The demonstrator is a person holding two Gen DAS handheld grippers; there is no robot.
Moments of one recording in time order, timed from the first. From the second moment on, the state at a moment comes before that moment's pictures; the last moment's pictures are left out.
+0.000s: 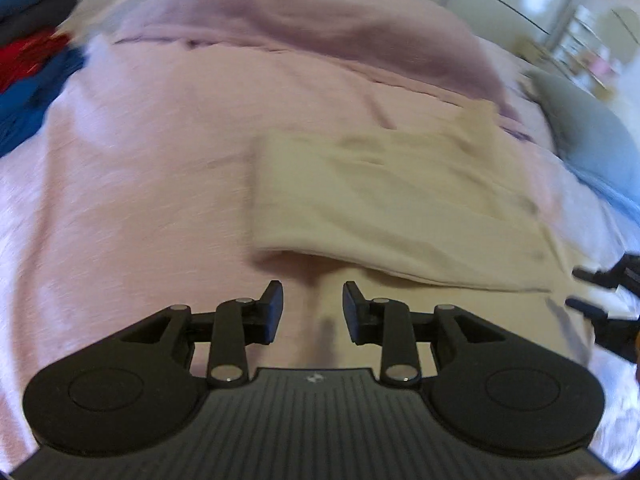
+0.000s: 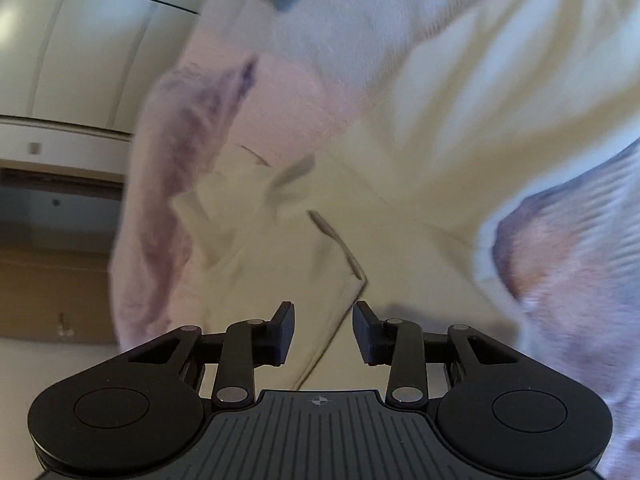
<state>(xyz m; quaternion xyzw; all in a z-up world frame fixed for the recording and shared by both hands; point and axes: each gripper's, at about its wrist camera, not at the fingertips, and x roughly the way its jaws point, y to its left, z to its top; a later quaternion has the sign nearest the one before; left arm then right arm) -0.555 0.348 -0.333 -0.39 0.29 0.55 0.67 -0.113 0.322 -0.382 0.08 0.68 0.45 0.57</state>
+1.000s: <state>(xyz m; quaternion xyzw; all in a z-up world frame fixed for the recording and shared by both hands) -0.495 0.389 -0.366 -0.26 0.33 0.50 0.75 -0.077 0.305 -0.307 0.11 0.48 0.51 0.71</state>
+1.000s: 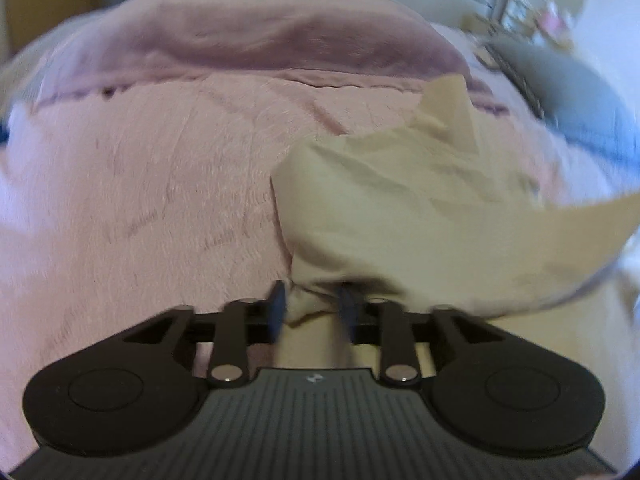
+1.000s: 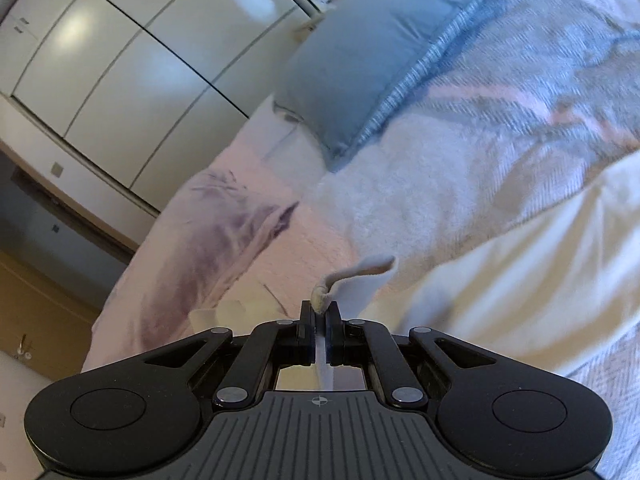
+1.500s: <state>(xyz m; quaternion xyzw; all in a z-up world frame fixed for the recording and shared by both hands) -0.516 0.405 -0.377 -0.29 0.35 0.42 0.78 -0.048 0.280 -0.350 0.08 0.53 0.43 0.72</state>
